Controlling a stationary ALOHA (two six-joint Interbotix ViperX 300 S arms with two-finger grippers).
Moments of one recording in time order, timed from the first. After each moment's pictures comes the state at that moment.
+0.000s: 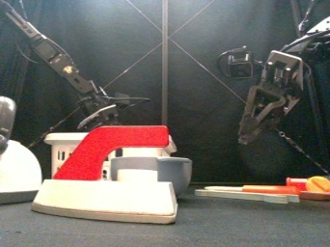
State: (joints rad) left arm 0.42 -0.06 0.73 0.22 0.33 -0.41; right arm 0.04 -0.33 0.98 -0.67 0.17 1.15
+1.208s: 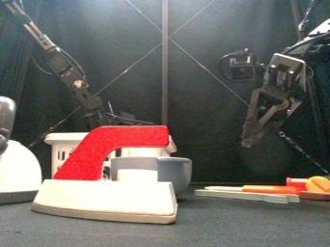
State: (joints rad) left arm 0.42 0.06 0.70 0.28 0.38 -0.41; right arm 0.04 -0.33 0.98 -0.67 0.17 1.15
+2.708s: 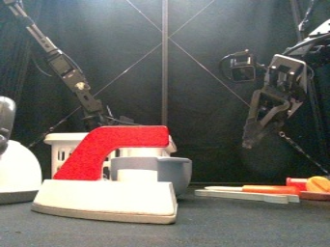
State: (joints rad) left arm 0.45 0.04 0.68 0.16 0.43 -0.41; right arm 0.04 -0.33 0.98 -0.67 0.17 1.15
